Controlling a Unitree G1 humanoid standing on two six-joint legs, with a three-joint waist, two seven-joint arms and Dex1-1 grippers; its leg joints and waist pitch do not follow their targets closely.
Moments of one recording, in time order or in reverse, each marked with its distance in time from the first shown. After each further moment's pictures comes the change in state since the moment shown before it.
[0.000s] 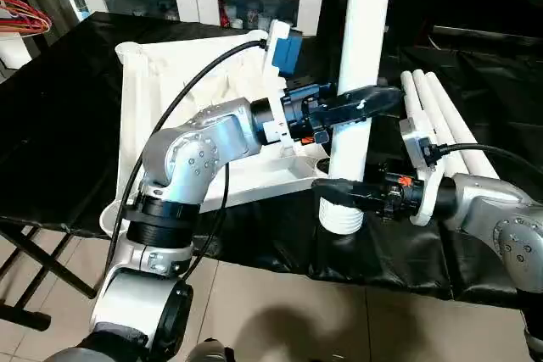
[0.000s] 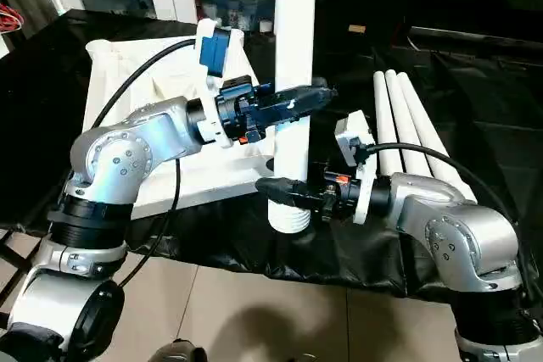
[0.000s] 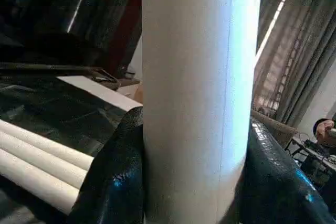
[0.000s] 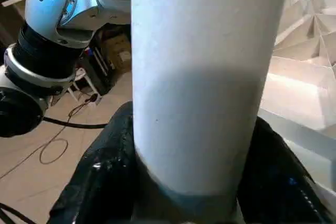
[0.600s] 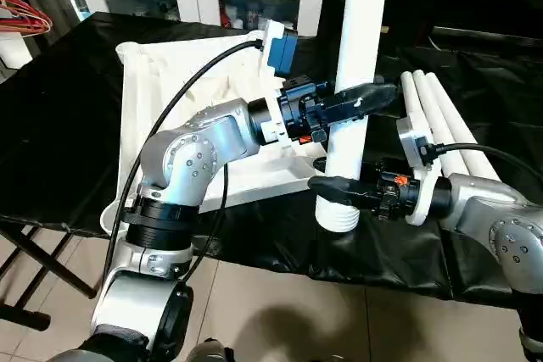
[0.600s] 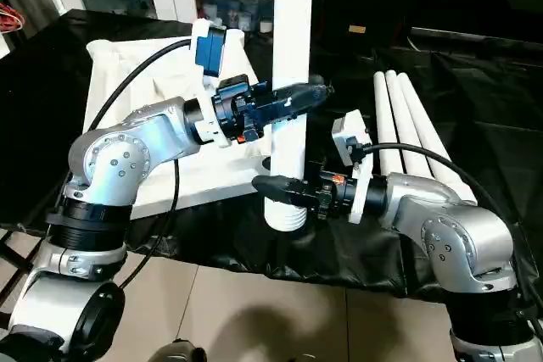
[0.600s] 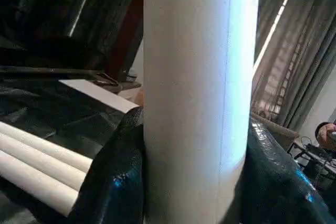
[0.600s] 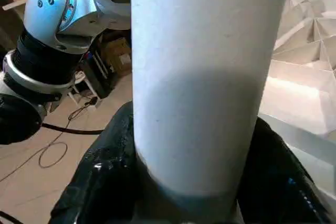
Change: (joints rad) left arm 0.008 -0.007 0.004 -0.009 0.000 -0.002 0.007; right arm 0.000 0.017 0.000 -0.003 0.002 0.000 -0.016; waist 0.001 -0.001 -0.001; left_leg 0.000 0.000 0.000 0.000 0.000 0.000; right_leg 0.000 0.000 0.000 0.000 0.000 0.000
